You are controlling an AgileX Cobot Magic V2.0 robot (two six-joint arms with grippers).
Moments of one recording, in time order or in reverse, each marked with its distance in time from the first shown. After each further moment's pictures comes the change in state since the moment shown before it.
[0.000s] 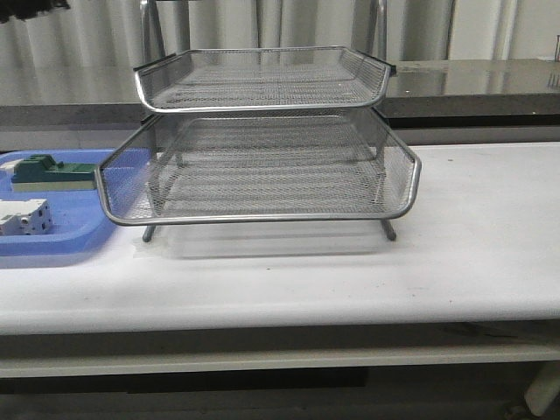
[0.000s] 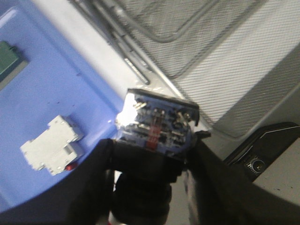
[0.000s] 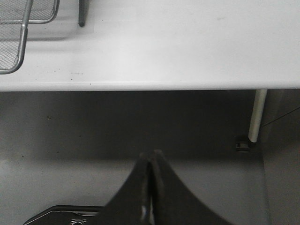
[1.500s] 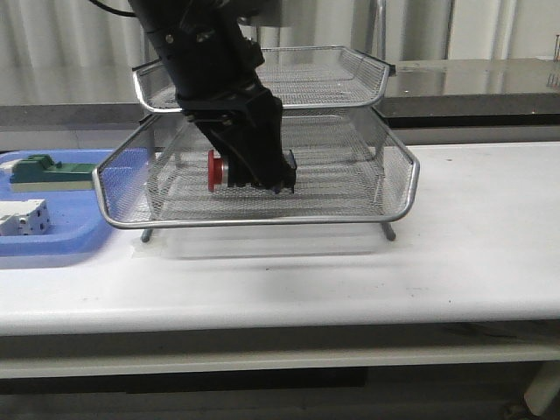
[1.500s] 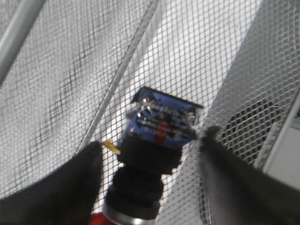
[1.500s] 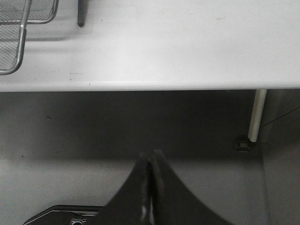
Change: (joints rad) left arm -0.383 0.365 -0.005 -0.020 -0.307 0.004; right arm 0.000 0.000 0.000 0.000 0.000 0.000
